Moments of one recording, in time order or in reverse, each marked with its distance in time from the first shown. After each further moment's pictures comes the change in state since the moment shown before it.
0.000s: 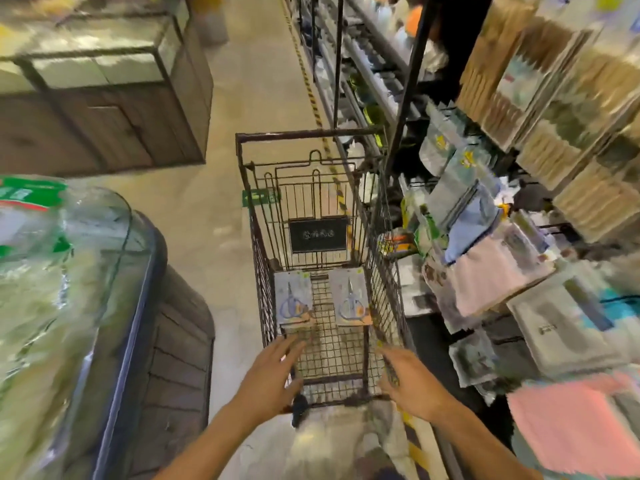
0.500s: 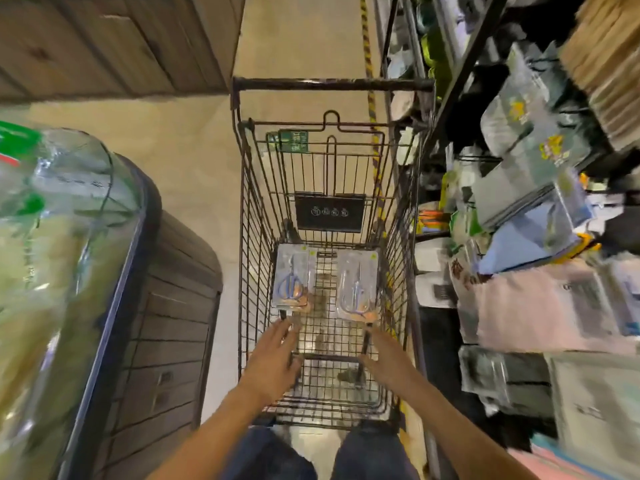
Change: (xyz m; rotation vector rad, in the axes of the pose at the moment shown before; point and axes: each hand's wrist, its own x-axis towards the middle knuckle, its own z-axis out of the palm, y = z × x) left_hand 0.124 0.017 0.025 -0.153 -0.027 -0.265; right_hand 0.163 0.052 -0.026 0.138 -0.219 0.069
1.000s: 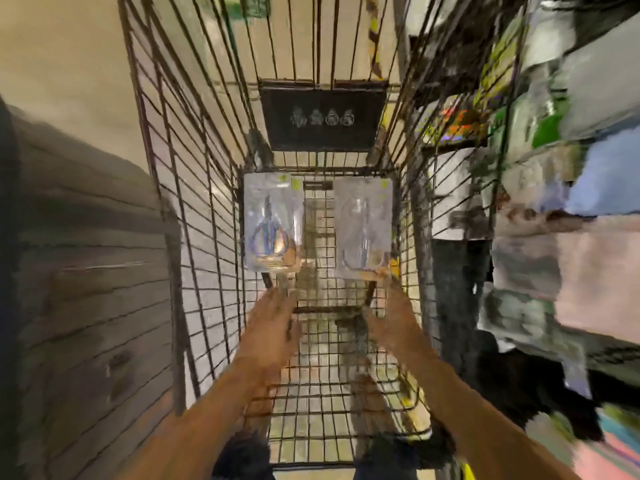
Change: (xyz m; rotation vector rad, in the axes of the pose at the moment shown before) left_hand 0.136 -0.096 0.126 -0.108 -0.213 -0.100; right_hand 0.156 0.055 0.086 0.234 0.178 0.260
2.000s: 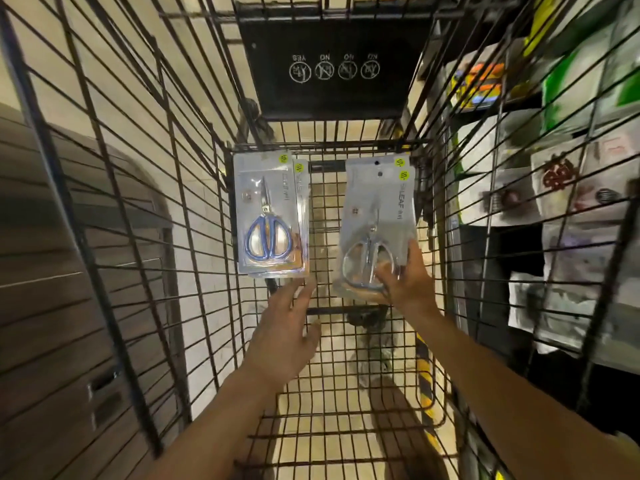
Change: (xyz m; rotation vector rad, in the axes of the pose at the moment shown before) left_hand 0.060 -0.009 0.012 -0.148 -0.010 0.028; right_hand 0.115 0.015 0.043 0.440 0.125 0.083
